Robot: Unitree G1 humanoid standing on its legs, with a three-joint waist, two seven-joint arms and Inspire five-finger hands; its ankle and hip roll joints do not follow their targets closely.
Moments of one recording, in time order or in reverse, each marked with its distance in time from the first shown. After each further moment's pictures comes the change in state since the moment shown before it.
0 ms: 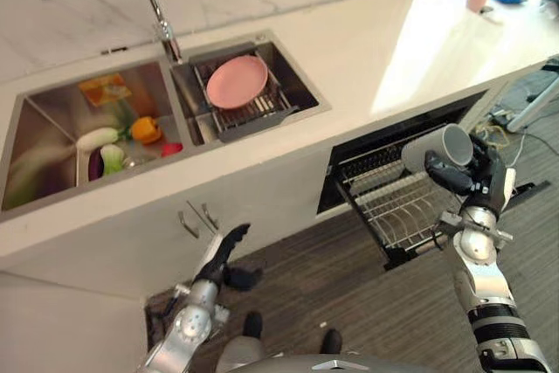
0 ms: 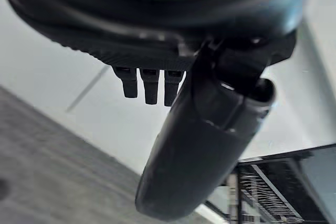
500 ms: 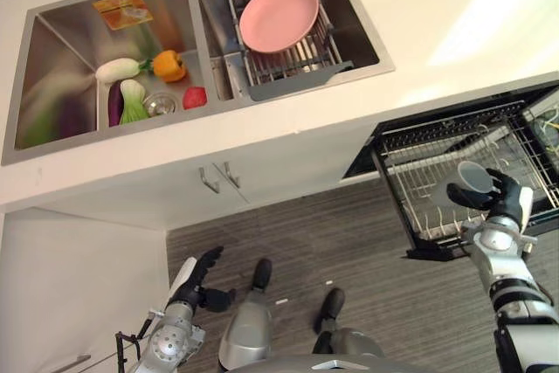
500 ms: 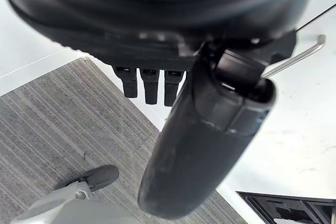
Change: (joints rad) left arm 0.040 0.023 0.078 0.049 -0.001 -0.017 0.002; right arm -0.283 -0.156 0.024 0.603 -0.067 0.080 0.055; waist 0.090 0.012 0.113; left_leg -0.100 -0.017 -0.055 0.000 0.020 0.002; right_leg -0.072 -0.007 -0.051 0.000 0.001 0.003
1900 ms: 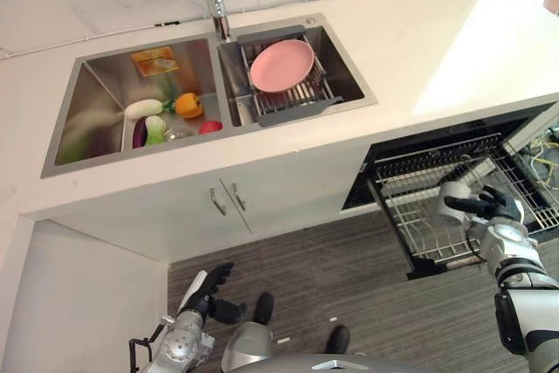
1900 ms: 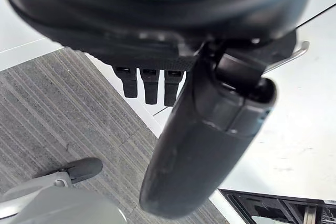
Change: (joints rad) left arm -0.046 -0.068 -0.027 0.151 -0.034 0.016 -0.084; right arm -0.126 -0.021 -0.004 0.255 0.236 0.070 0.231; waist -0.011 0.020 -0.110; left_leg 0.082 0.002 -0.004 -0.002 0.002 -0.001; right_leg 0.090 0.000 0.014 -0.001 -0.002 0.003
